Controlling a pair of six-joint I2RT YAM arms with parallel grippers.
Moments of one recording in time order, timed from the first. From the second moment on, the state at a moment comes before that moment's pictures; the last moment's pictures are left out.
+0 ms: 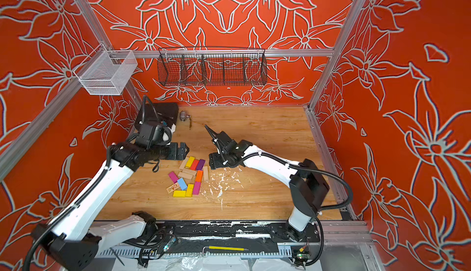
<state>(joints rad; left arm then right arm) -0.34 1.03 1.15 -0.99 0.01 -0.24 0.87 1.73 1.33 -0.63 -0.09 0.60</state>
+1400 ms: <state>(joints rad) -0.34 0.43 0.64 -0.77 0.14 0.30 0.96 2.09 1.53 -0.65 -0.01 0.65</state>
